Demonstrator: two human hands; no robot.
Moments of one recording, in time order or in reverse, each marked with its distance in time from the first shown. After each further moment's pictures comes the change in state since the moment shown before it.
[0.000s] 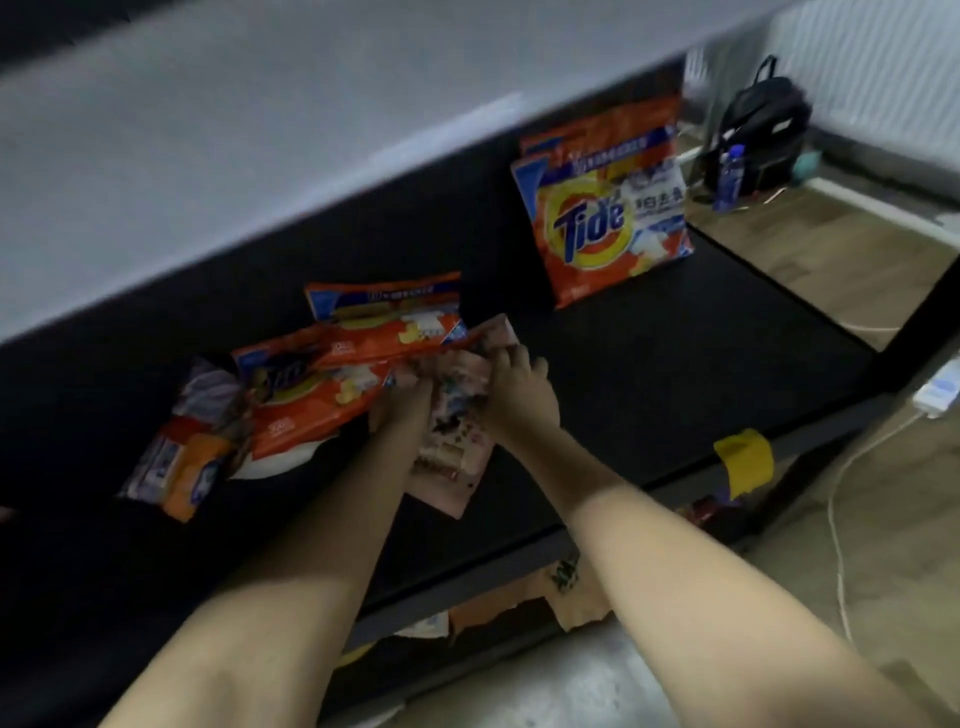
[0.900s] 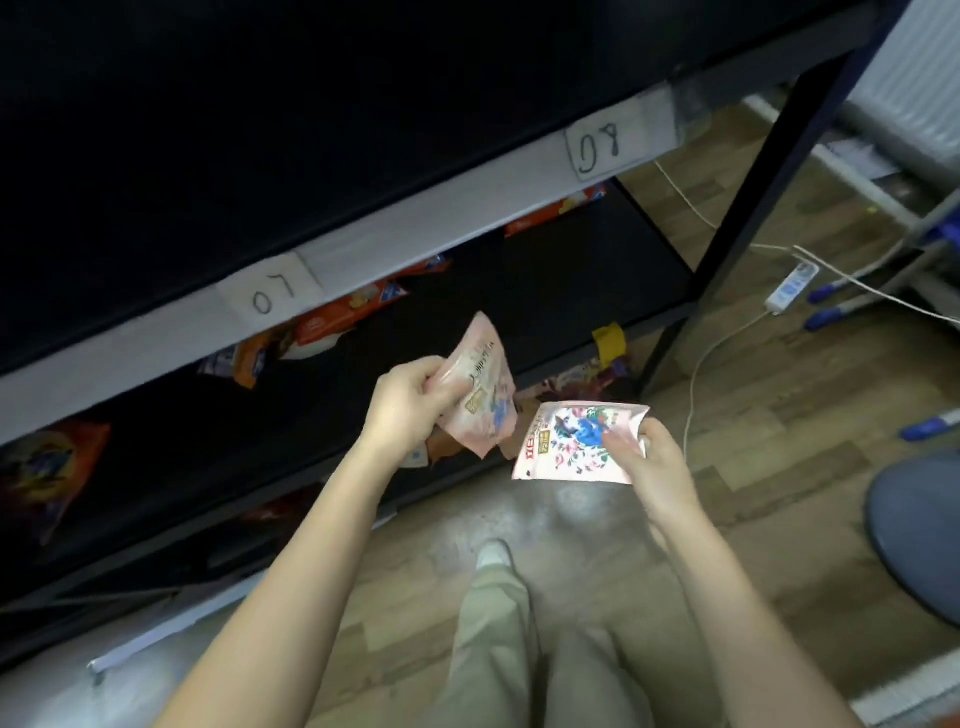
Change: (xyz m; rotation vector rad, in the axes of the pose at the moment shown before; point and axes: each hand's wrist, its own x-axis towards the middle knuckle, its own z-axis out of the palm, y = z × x) left_hand -0.260 0.034 -0.127 0.173 -0.376 0.361; right_hand -0.298 0.060 -0.131 0.997 0.120 0.548
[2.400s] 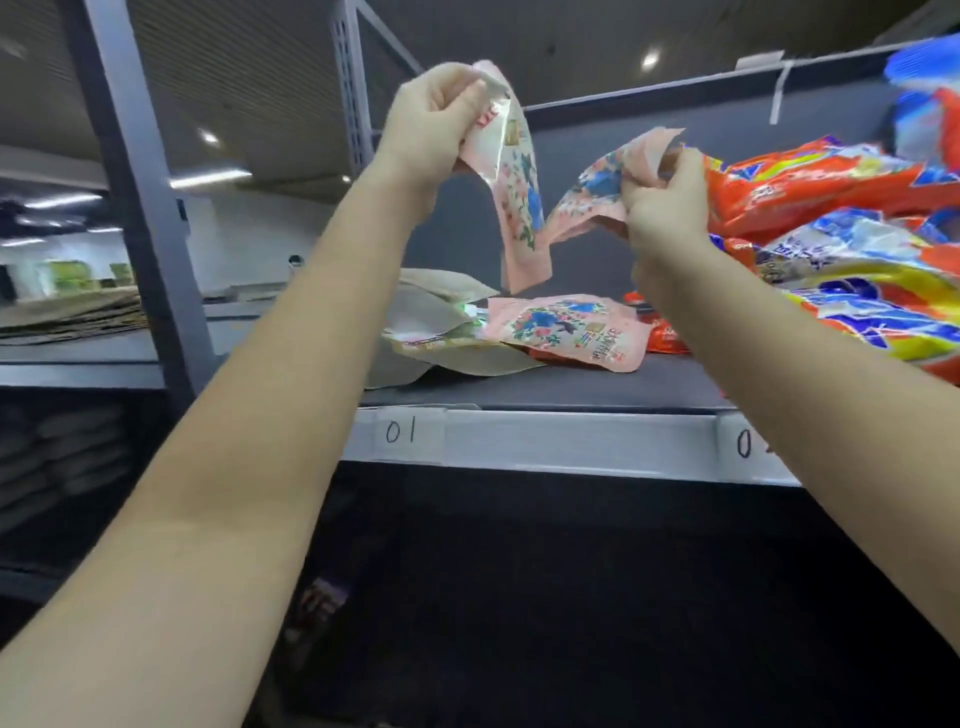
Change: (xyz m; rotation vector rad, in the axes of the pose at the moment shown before) left_hand -0.201 0.122 -0.778 -0.225 0.900 0.850; right_hand -0.373 -0.574 0.567 0.384 -0.463 -1.018
